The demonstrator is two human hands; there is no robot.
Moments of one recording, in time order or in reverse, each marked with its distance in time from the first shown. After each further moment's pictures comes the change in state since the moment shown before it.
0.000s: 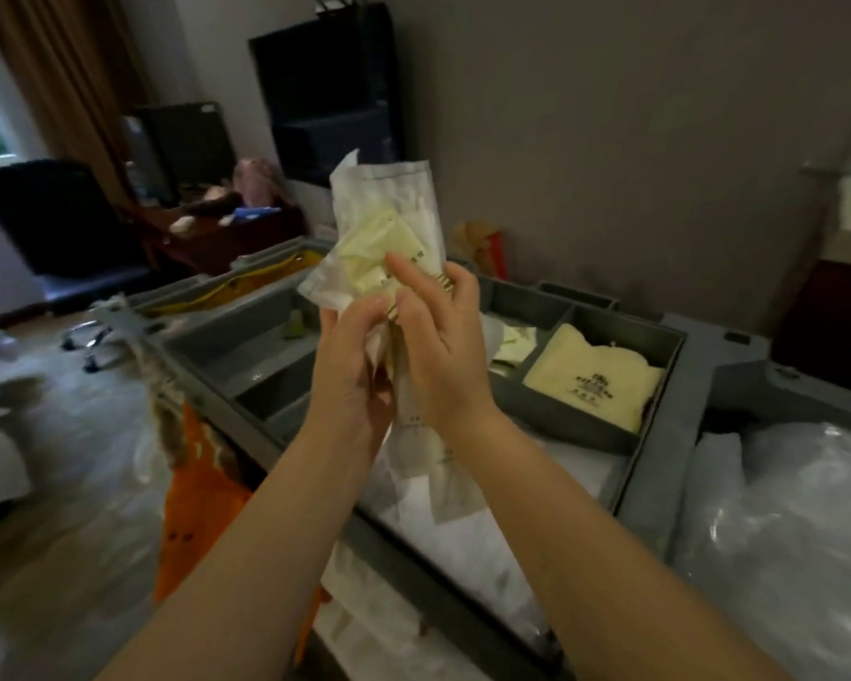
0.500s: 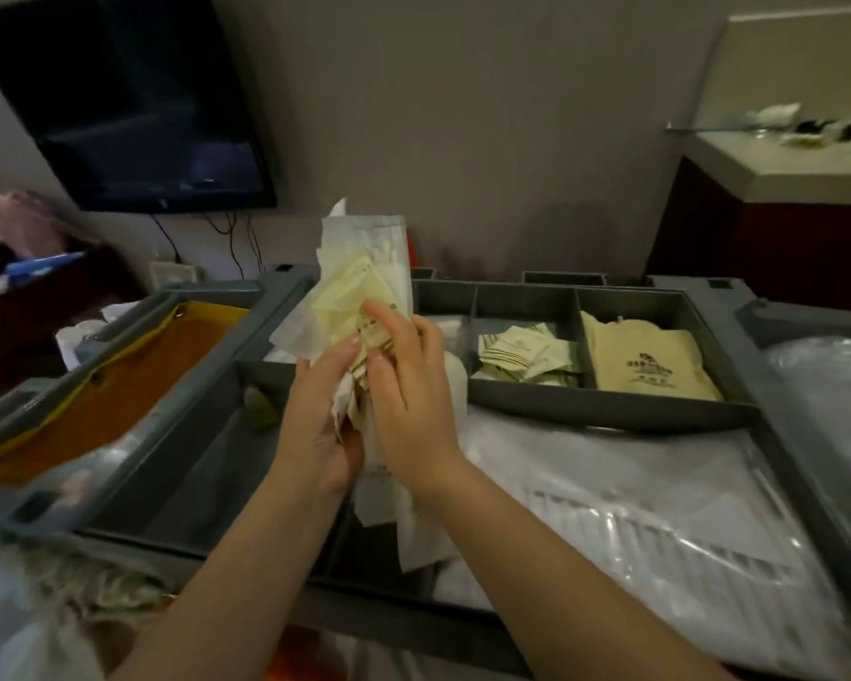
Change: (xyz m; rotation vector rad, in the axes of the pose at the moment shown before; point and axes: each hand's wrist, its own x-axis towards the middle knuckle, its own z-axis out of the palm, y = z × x) left_hand 0.197 0.039 -0.137 -0.098 -0.268 -0.507; right_hand 0.088 0.091 0.175 -0.287 0.355 0.103
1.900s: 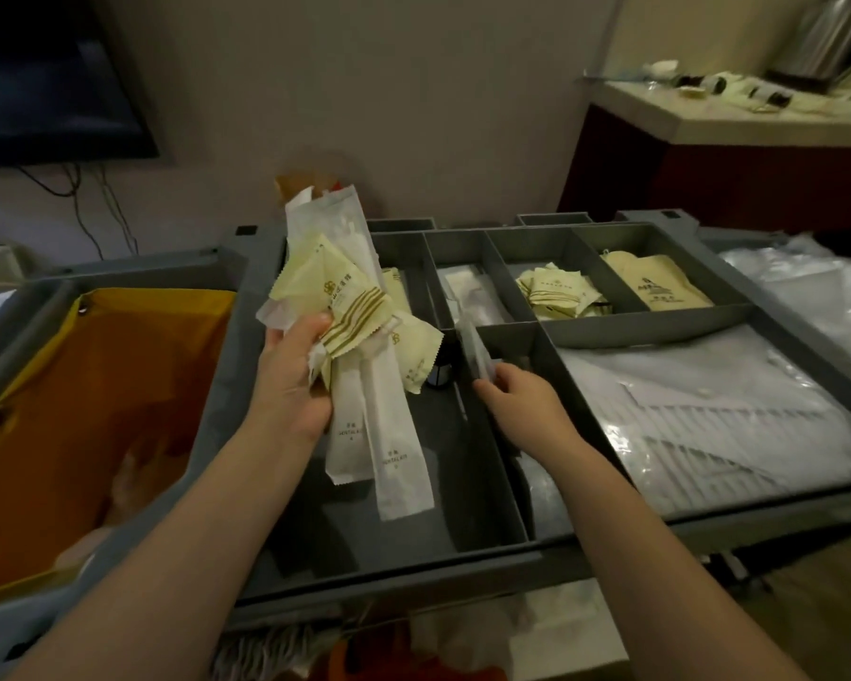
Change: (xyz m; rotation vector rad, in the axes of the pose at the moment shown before) left_hand 0.137 0.098 -0.156 0.161 -0.092 -0.283; right_hand -0.006 0.048 0.081 -0.518 0.183 0.835
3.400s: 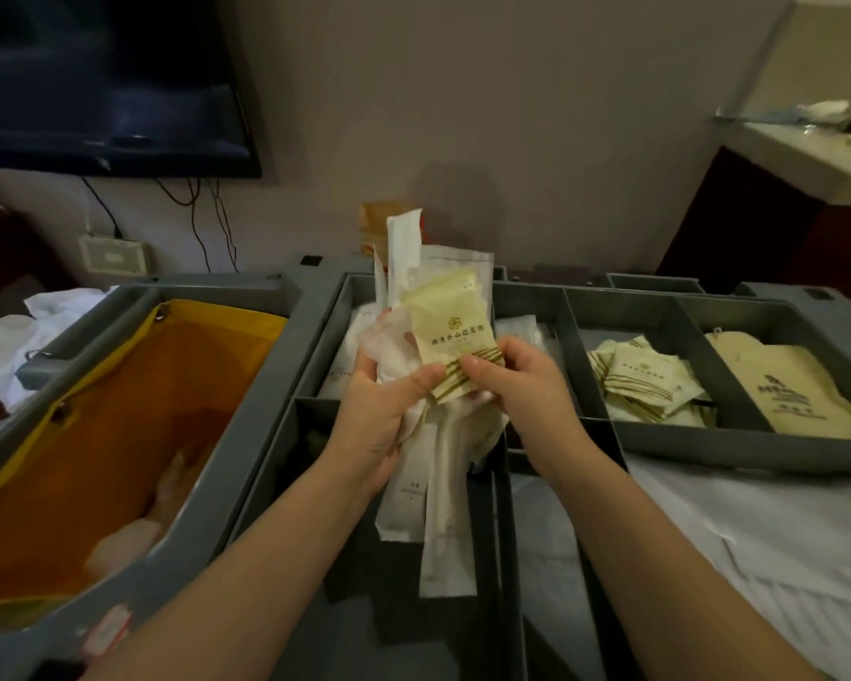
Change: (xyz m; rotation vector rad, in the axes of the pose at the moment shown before) left_hand 0.025 -0.022 0.054 0.082 -0.066 0.122; right_hand 0.080 -0.063 -0.005 0.562 -0.291 -0.298
